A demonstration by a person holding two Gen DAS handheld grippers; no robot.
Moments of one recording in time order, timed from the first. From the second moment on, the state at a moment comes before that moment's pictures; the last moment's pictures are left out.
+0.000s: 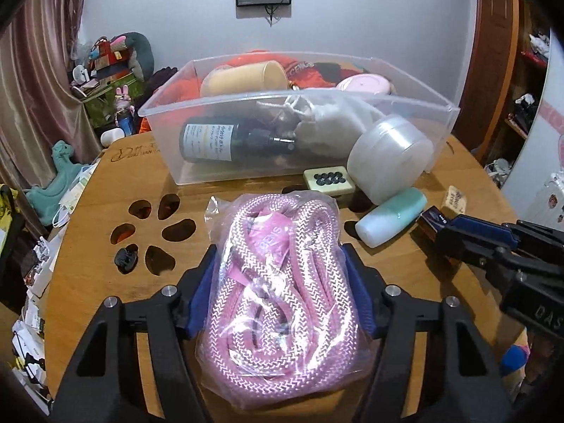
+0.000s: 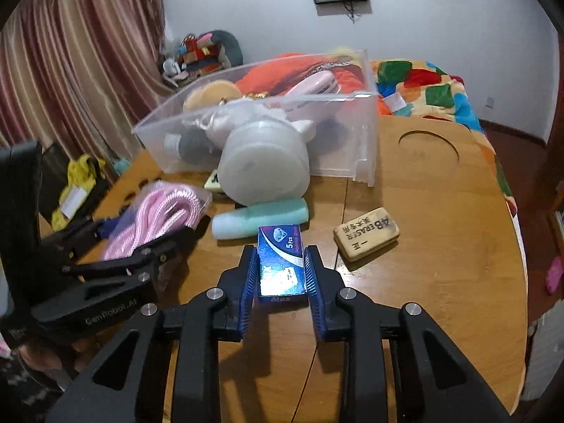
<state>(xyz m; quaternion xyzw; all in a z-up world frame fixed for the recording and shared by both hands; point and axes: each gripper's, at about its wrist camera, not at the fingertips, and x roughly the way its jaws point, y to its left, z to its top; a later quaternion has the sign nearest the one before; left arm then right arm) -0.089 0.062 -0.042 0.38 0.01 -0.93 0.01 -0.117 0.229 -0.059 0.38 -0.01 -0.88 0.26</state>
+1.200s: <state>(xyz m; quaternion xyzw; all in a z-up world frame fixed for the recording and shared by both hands) -0.087 0.065 -0.050 0.39 -0.01 -0.92 0.00 -0.089 0.222 -0.030 0.35 0.02 -0.90 0.27</state>
